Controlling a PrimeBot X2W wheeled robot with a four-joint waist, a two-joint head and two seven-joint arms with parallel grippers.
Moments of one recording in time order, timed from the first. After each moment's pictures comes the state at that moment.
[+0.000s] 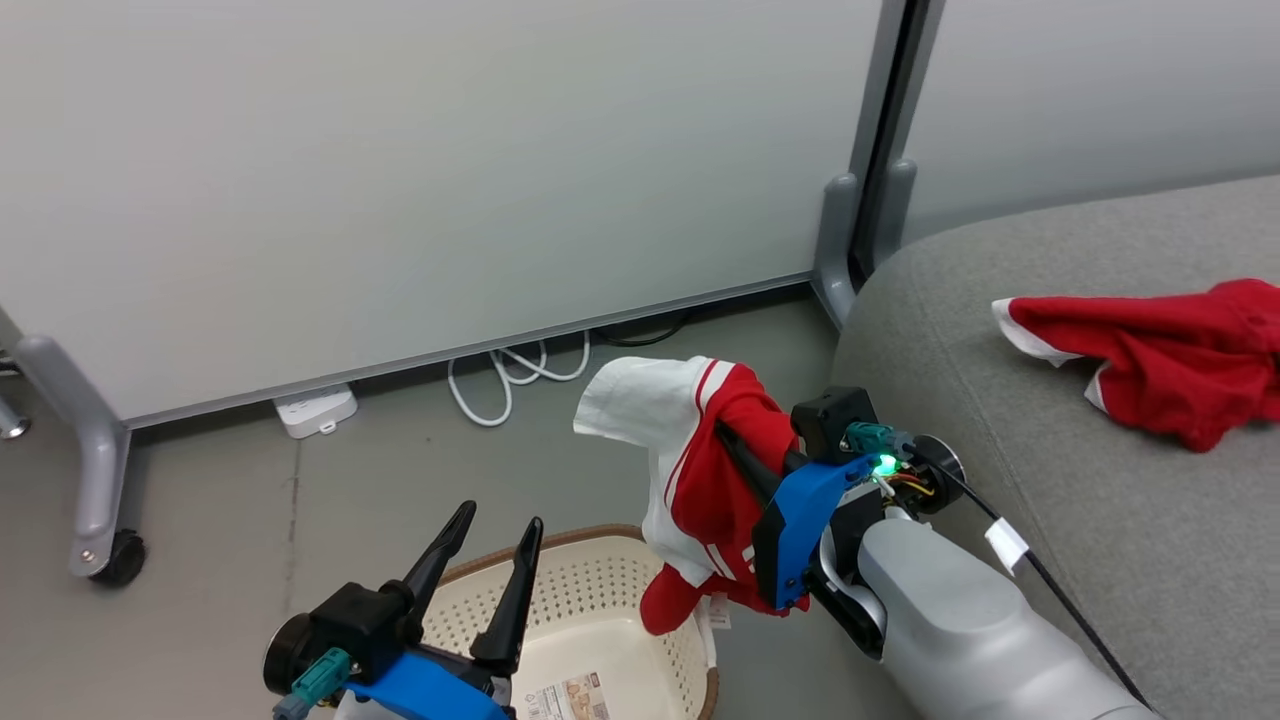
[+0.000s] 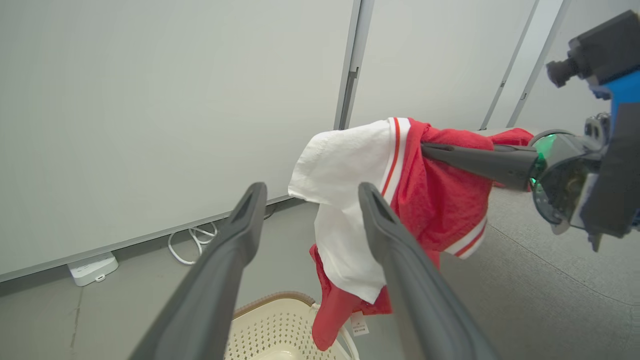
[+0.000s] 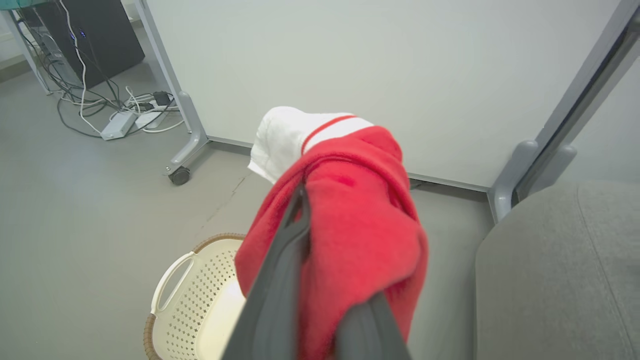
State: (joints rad) left arm -0.19 0.16 -0.42 0.32 -0.38 -0.09 -0.26; right arm -0.76 -0.05 0.83 1.07 0.58 0.13 -0.21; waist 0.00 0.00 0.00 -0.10
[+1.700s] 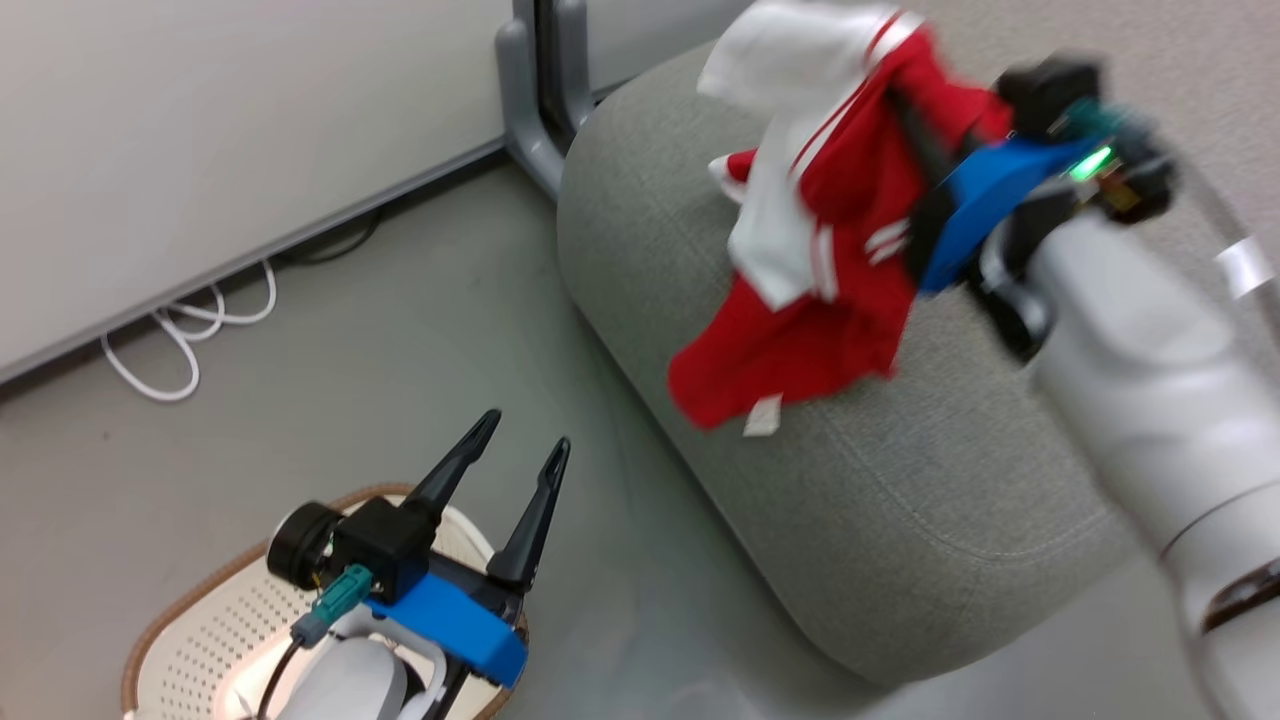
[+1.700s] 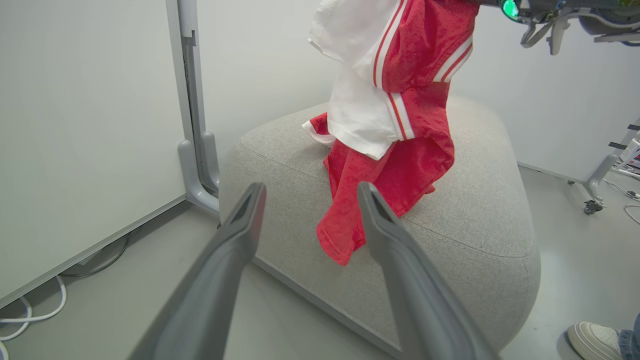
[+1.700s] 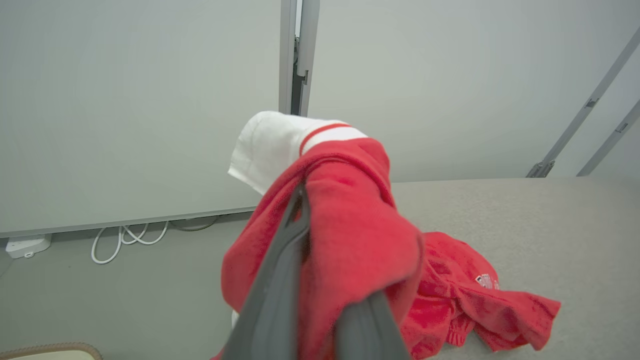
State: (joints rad) left arm -0.33 0.18 -0.46 0.33 -0.30 -0.13 -0.26; right arm -1.13 -0.19 0.66 1.13 0.56 0.13 -0.20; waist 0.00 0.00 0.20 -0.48
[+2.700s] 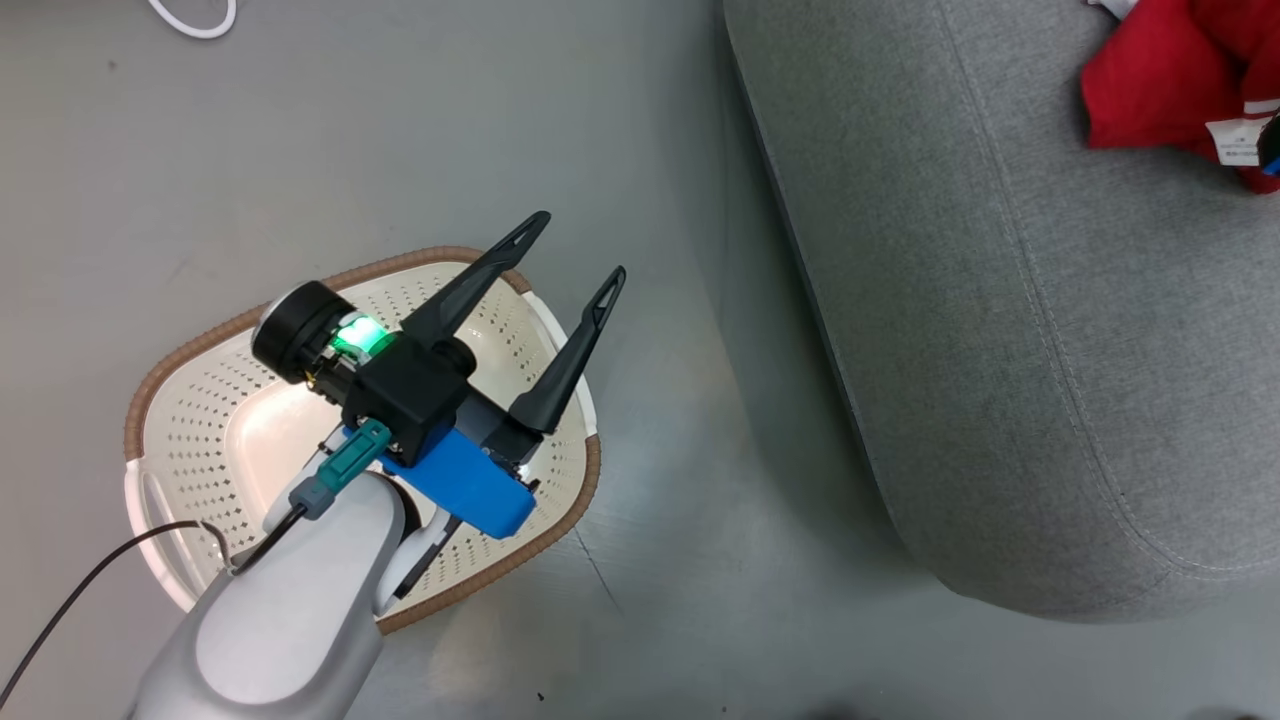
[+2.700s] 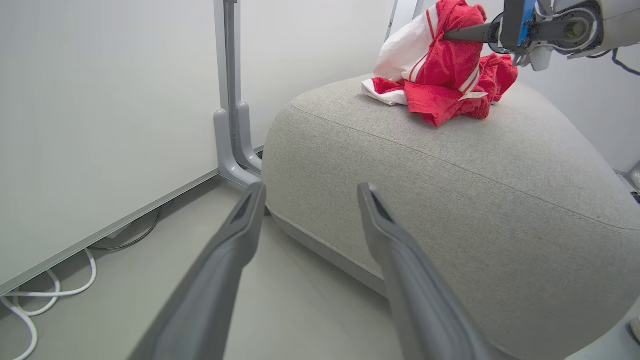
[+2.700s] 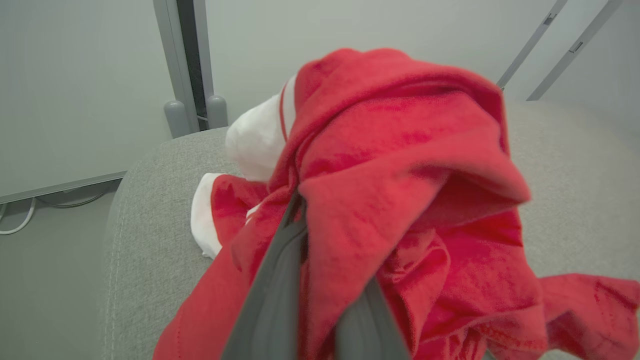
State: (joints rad) left arm -0.65 0.27 -0.61 0.22 -0.26 -0.12 -0.24; right arm -1.23 -0.48 0.33 1.24 0.51 0.13 -0.26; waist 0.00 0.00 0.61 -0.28
